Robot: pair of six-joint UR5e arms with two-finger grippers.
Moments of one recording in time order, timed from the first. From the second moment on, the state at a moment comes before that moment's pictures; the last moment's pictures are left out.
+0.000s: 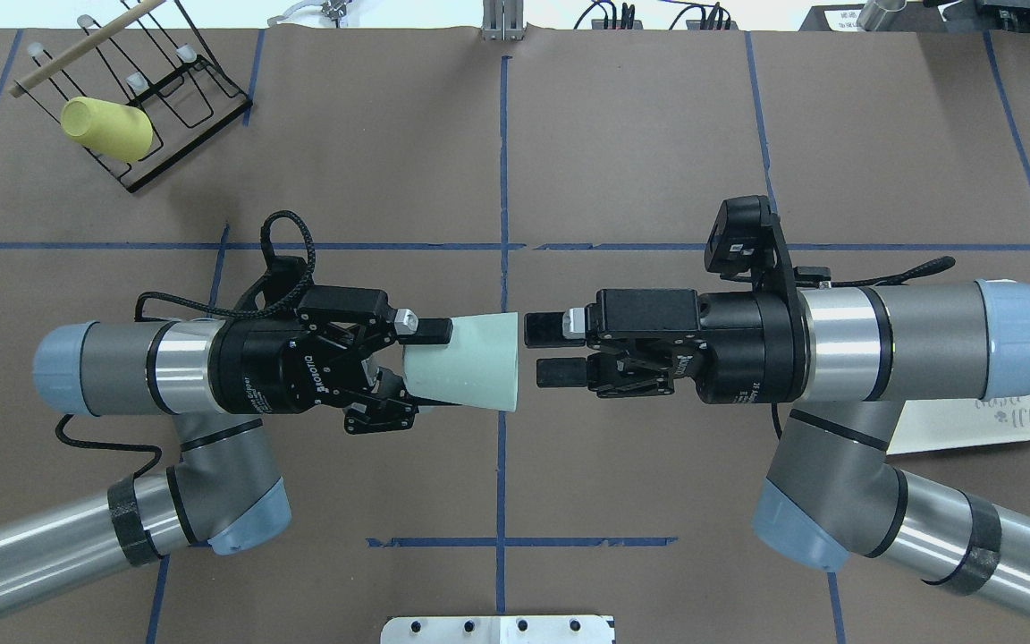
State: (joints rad) left arm -0.47 -2.08 -1.49 -3.68 -1.86 -2.42; right arm 0.52 -1.18 1.84 0.06 1.95 1.91
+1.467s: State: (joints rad) left arm -0.43 -2.11 -1.49 -3.67 -1.81 -2.42; right arm 0.50 -1.17 1.83 0.06 1.95 1.91
